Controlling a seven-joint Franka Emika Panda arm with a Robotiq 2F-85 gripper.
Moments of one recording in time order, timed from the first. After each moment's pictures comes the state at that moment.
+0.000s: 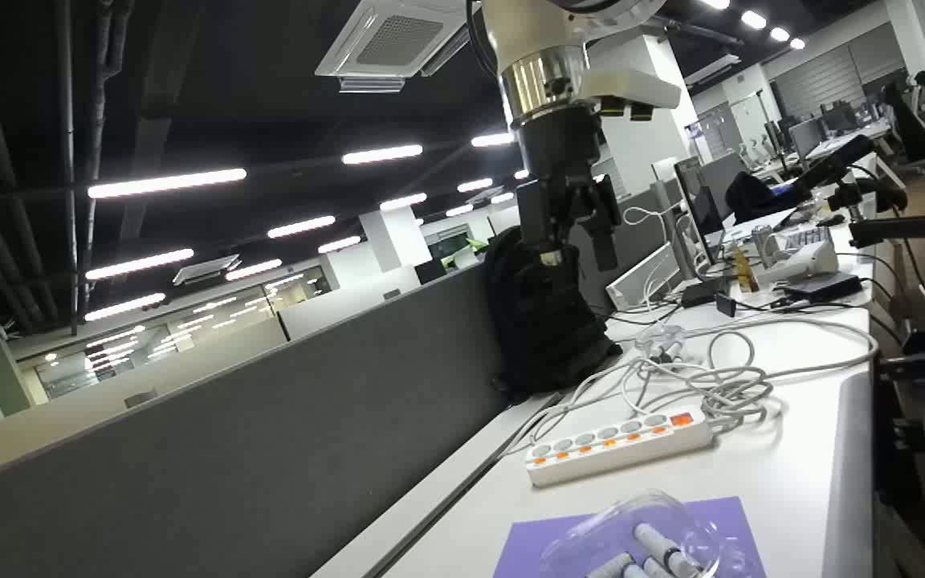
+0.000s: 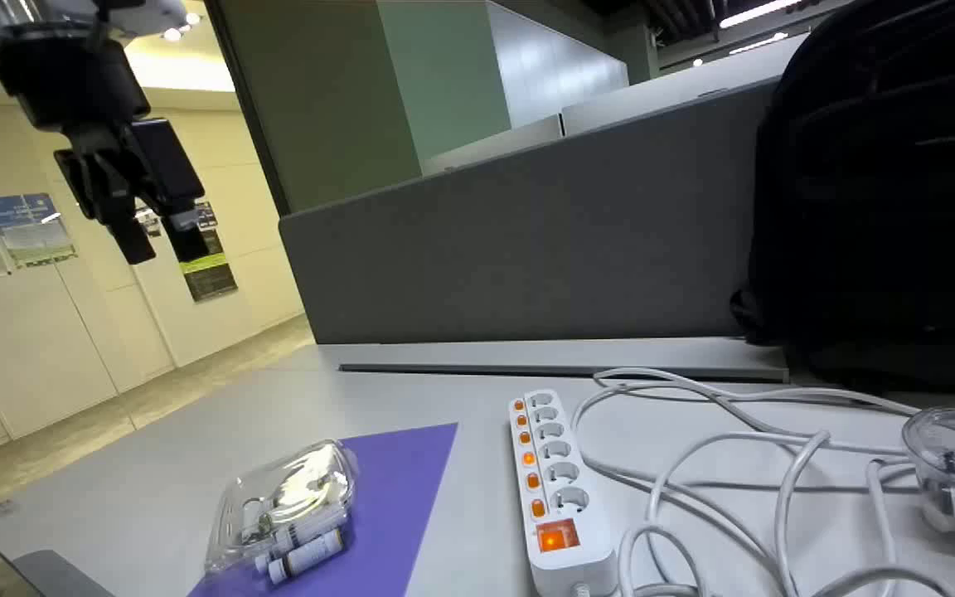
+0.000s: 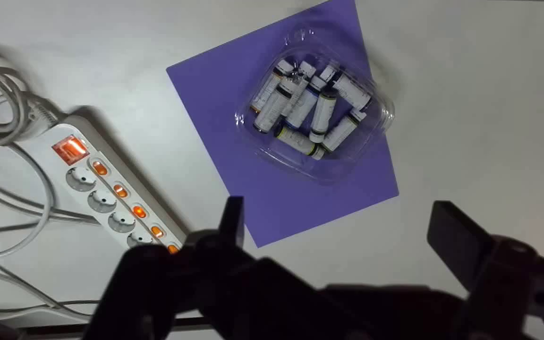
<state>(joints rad) 0.10 -0.71 0.09 -2.71 0.17 2.15 0.10</state>
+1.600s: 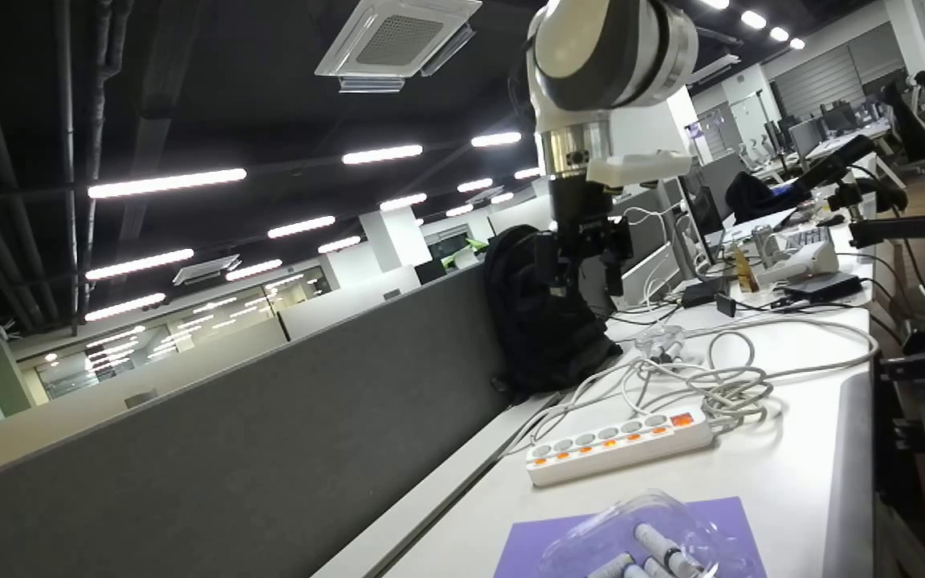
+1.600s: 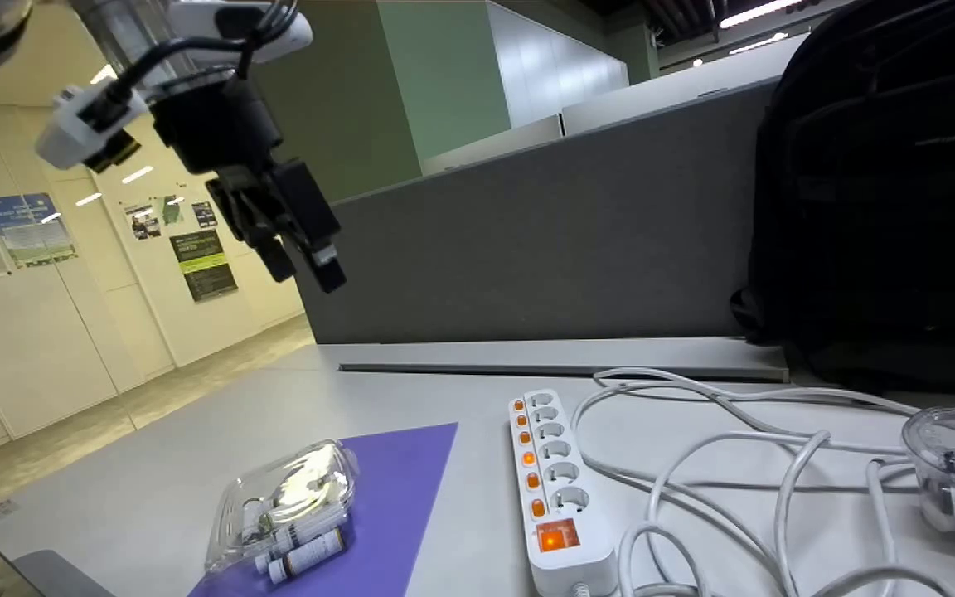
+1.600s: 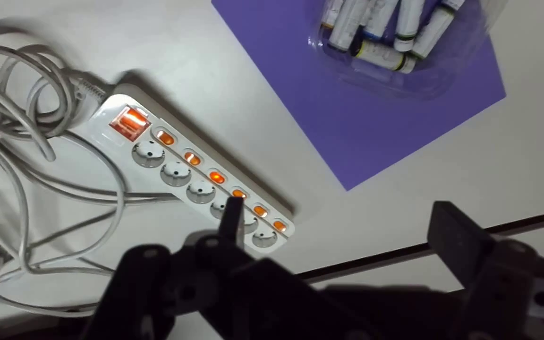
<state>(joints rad) -0.07 -0.53 0.03 -2.77 0.15 2.50 0.10</state>
